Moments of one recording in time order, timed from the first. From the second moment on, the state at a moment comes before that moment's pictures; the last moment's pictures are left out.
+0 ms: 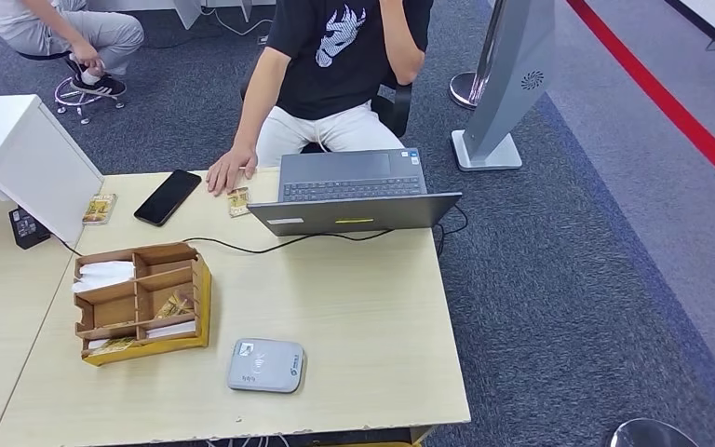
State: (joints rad) left arm 0.00 -0.24 1.07 -0.71 0.55 -0.69 -0.40; right arm -0.03 0.12 -0.98 -0.30 -0.09 0.32 -0.46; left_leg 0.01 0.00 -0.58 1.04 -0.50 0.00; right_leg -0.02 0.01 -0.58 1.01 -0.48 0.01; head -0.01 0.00
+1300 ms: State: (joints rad) left arm 0.26 -0.33 0.67 -1.88 -0.21 -0.28 -0.69; right arm -0.10 0.11 -1.13 -0.37 0.25 0.05 -0.57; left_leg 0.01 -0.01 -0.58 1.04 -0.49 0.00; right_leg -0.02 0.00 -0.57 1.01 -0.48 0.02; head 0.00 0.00
